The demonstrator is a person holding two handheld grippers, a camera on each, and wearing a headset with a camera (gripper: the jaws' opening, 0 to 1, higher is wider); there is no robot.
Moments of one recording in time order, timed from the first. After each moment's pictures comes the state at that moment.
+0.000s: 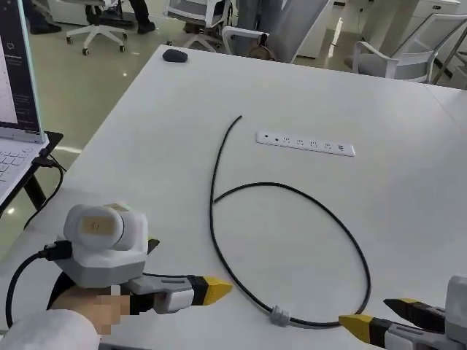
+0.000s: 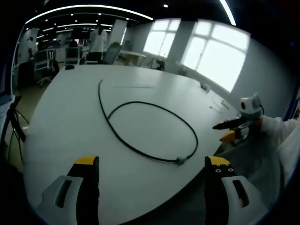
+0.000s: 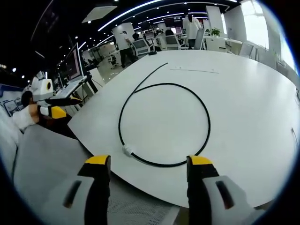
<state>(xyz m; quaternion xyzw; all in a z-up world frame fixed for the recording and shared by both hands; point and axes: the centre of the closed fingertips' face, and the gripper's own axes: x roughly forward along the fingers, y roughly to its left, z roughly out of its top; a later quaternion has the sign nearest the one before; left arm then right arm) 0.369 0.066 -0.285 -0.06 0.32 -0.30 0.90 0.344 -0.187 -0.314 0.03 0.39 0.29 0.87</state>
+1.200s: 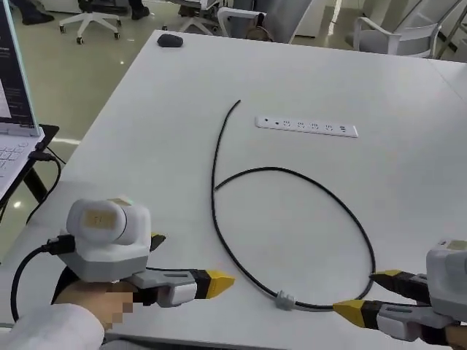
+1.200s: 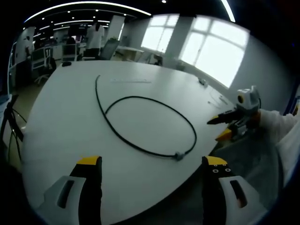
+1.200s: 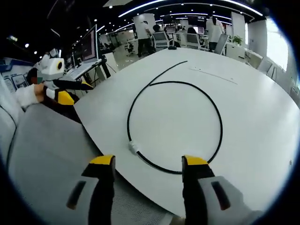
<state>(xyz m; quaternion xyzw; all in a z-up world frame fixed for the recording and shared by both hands) 0.363 0.062 -0.292 -0.05 0.34 -0.31 0.89 0.349 -0.157 -0.321 -0.06 0.39 0.36 0.85</state>
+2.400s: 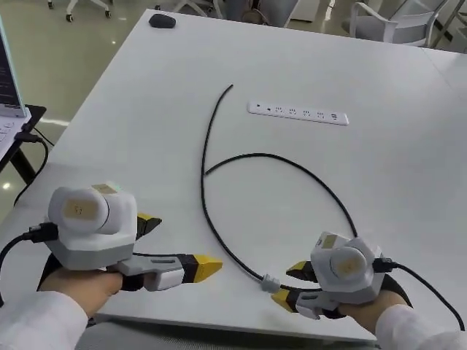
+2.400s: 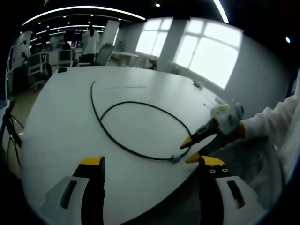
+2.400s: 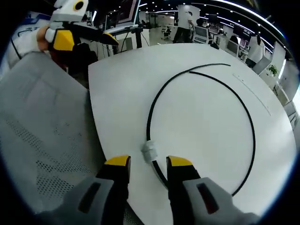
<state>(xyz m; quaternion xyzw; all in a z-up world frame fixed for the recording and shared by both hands) 0.360 0.054 -0.283 -0.05 0.32 -0.33 0.89 0.347 -0.093 -0.397 -0.21 0.39 0.46 0.76</state>
